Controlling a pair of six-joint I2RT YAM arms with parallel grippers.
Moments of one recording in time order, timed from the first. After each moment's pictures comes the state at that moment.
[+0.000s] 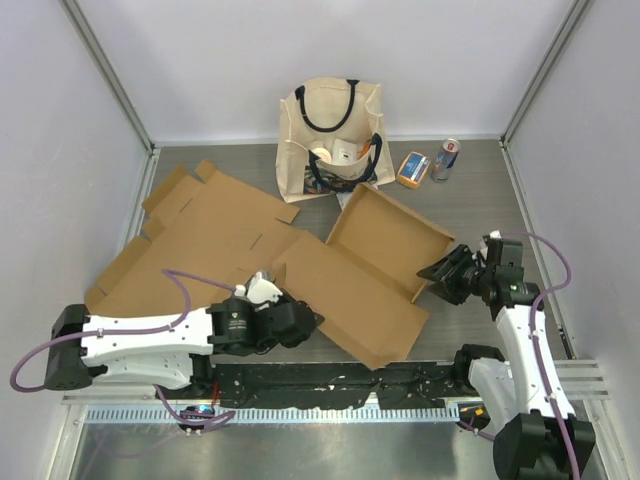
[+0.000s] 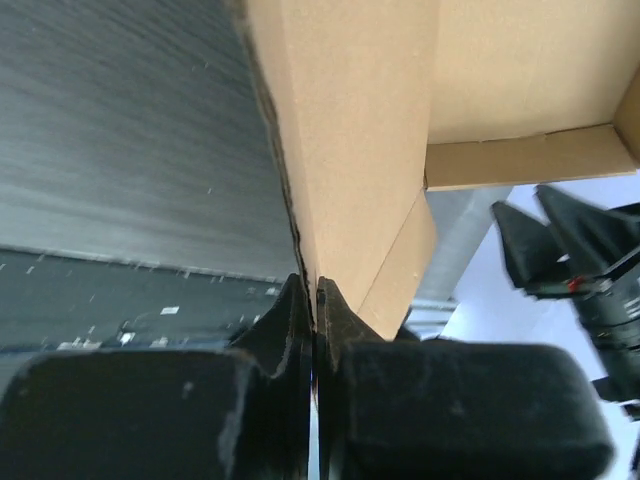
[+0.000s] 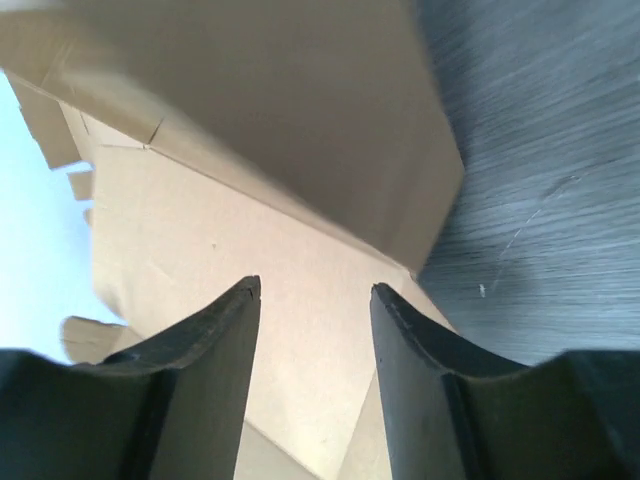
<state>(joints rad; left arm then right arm) -1.36 1.07 0.75 -0.61 -0.53 -1.97 -0.14 0.79 0.54 -0.65 -0.54 0.80</state>
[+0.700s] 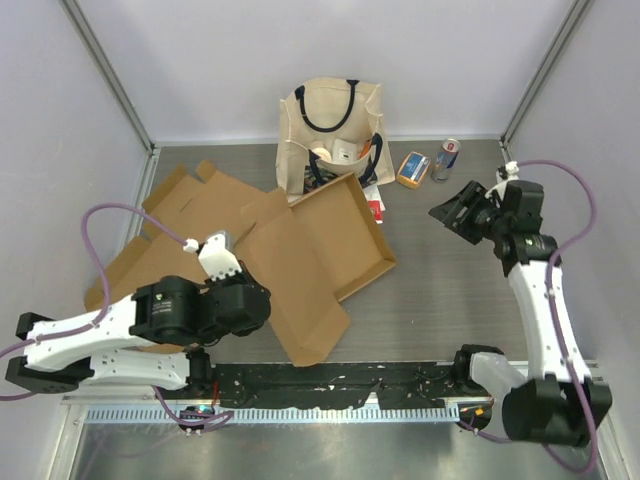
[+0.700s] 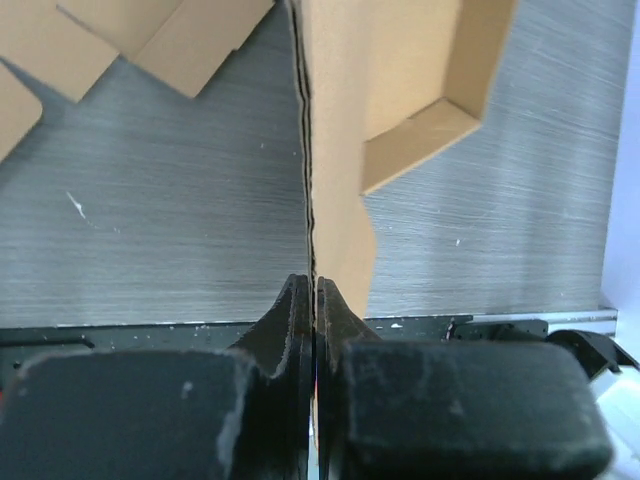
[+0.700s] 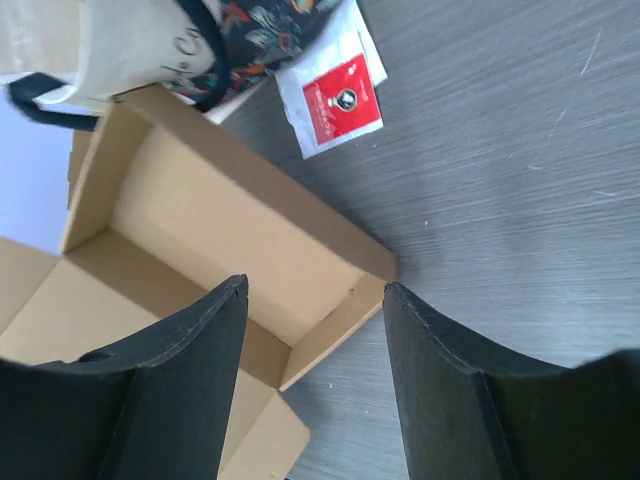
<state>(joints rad) -1.41 0.94 1.19 -1.31 -0.77 -1.53 -0.12 0.96 0.98 -0.58 -0.42 0.56</state>
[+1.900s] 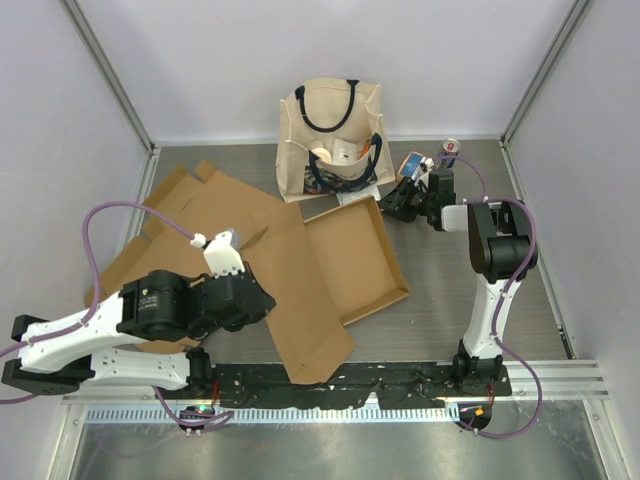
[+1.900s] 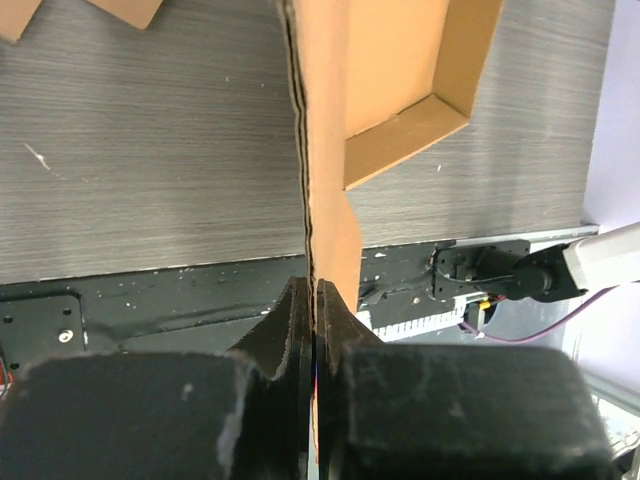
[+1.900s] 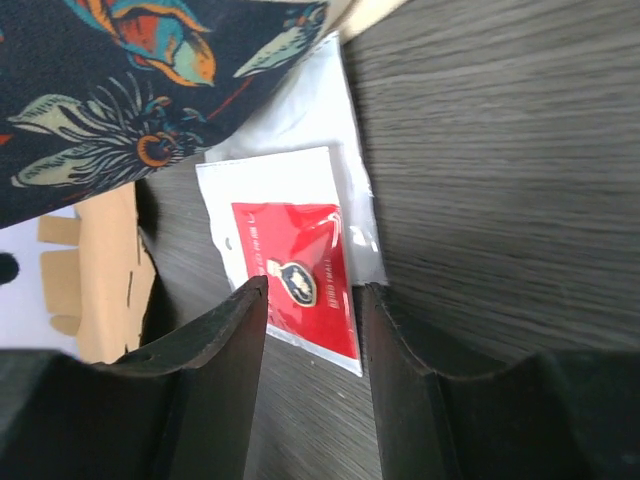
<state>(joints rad) -1.39 0.94 1.32 -1.31 -0.59 -1.41 0.07 2.05 1.11 0.32 -0.56 0.66</state>
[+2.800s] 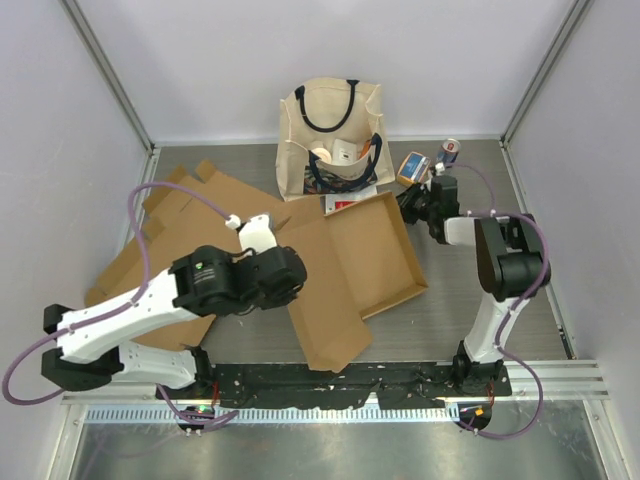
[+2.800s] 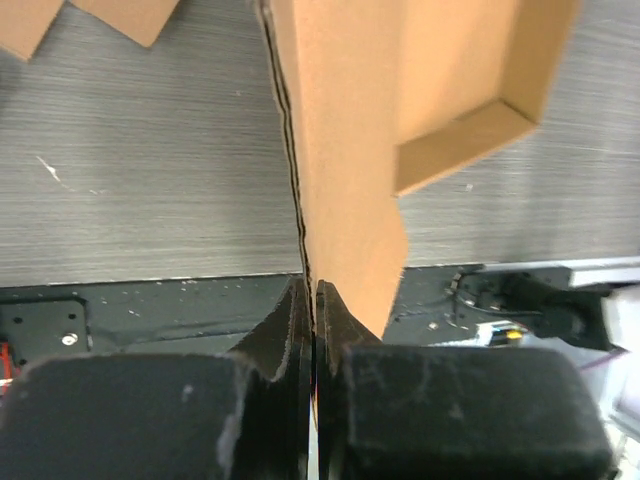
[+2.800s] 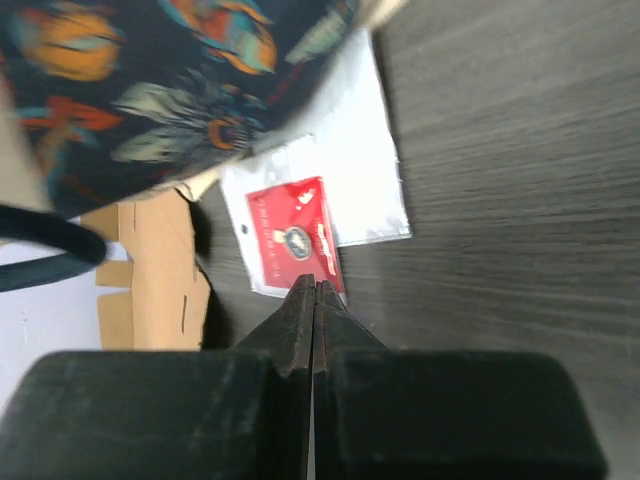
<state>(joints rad) -1.28 1.16 1.47 -1.34 -0.53 -1.34 0.11 1.96 0.95 0.50 -0.48 0.87</state>
